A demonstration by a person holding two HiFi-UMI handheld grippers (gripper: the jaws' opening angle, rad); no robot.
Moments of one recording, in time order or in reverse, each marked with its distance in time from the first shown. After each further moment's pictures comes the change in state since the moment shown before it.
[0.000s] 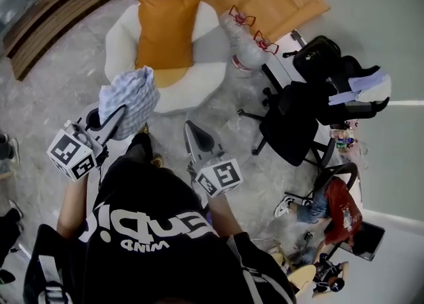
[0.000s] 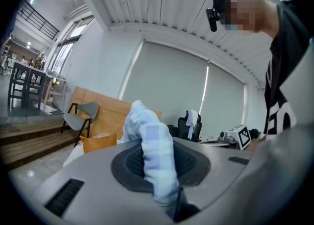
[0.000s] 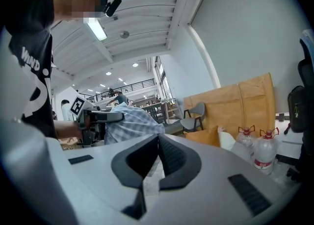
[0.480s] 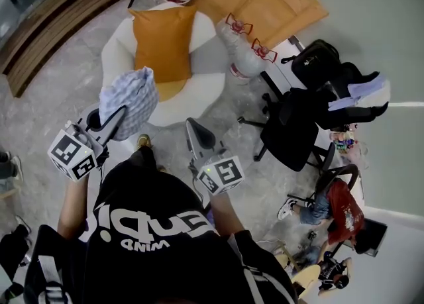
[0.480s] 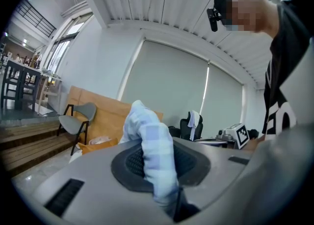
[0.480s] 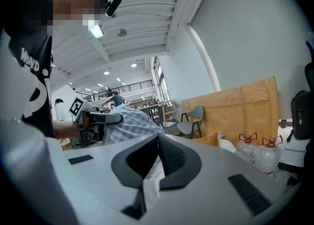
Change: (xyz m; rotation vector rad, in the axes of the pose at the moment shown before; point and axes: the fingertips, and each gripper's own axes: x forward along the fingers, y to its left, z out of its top) left arm 0.052 0.072 0.037 0.011 0.005 -0.045; right arm 0.080 -0.043 0.040 -0.031 -0.006 -0.031
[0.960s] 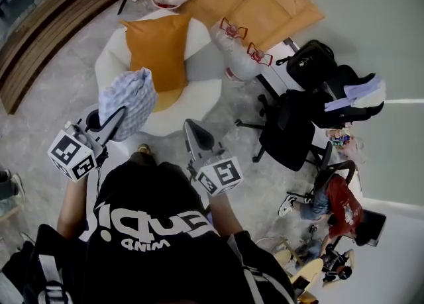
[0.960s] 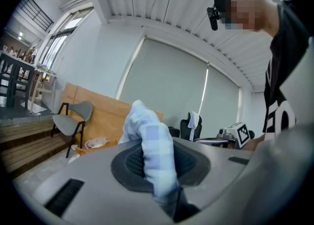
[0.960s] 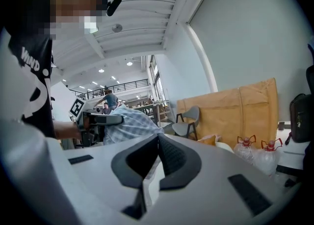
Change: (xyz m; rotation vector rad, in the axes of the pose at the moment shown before) left arm 0.036 0.072 0.020 -0.011 0.012 -0.061; right arm 0.067 -0.023 0.016 -0.002 0.005 -0.065
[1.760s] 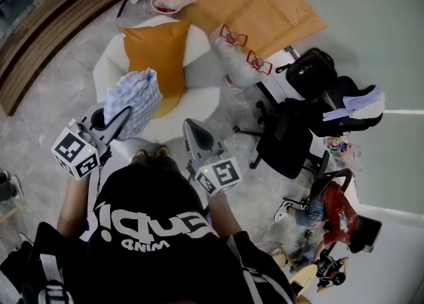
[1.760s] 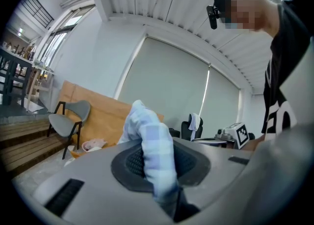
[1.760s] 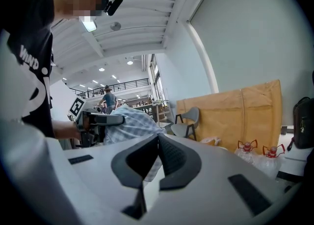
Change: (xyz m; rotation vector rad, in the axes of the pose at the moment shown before) left arm 0.048 0.023 0.020 -0.017 -0.001 -0.018; right arm 0.037 -0.038 0.020 -0.012 0.001 0.006
